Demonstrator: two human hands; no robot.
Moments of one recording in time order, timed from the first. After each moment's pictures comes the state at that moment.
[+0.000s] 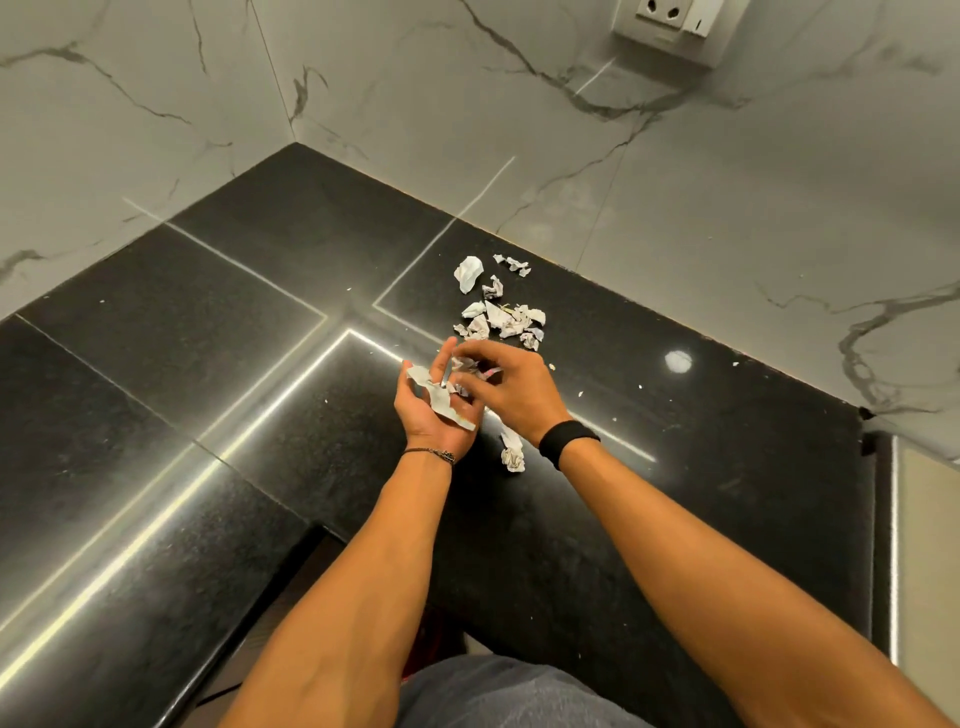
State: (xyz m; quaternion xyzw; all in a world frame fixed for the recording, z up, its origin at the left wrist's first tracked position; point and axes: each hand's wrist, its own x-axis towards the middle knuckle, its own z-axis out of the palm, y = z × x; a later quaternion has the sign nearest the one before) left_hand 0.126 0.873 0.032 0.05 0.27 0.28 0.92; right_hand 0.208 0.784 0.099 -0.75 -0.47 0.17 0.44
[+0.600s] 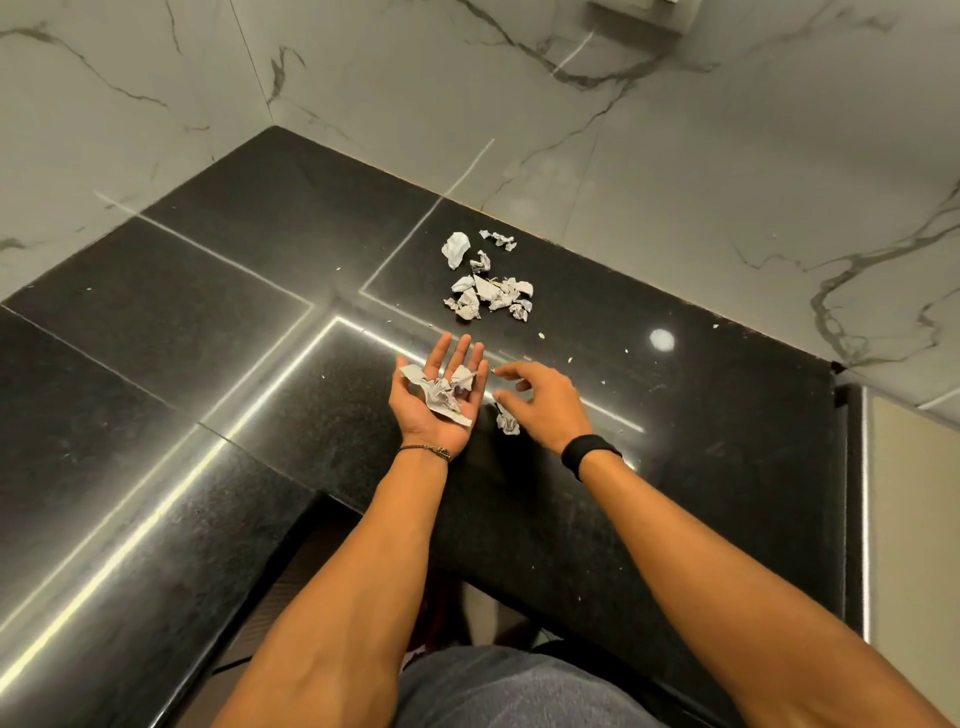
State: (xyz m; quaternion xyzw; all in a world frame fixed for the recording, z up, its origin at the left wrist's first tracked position) left_hand 0.095 0.848 0.034 0.03 0.26 0.25 0.93; right_hand 0.195 0.721 0.065 -0.85 -0.38 0.17 0.32
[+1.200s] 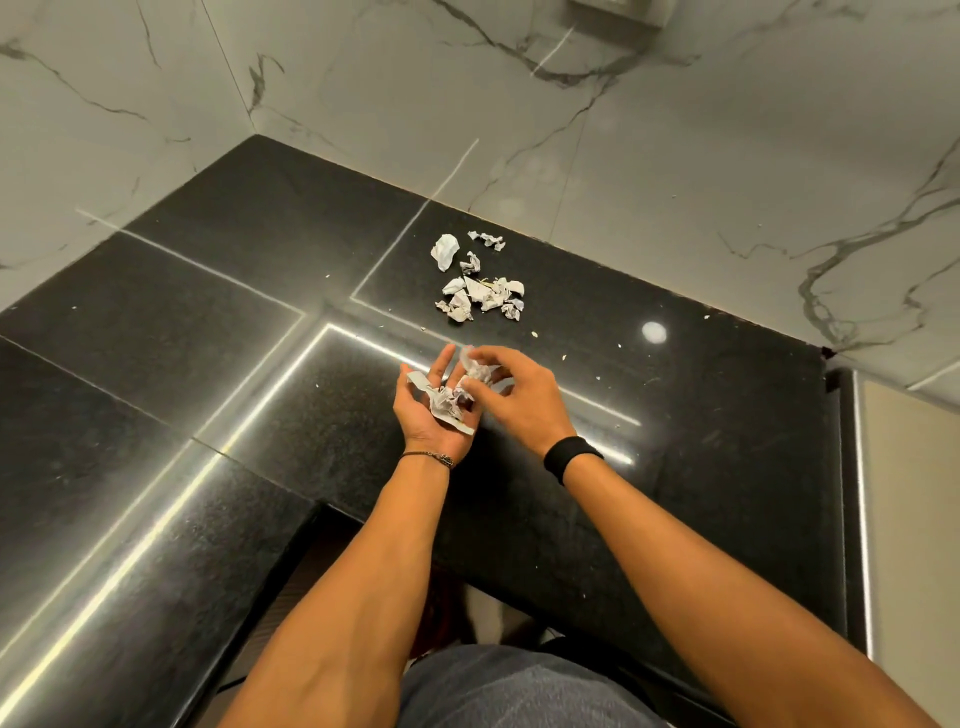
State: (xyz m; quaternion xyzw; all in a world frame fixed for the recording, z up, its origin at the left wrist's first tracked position) left_hand 0.099 0.844 0.025 0.08 0.30 0.22 0.92; right_hand 0.169 0.734 0.087 -0.80 -0.37 0.14 0.46
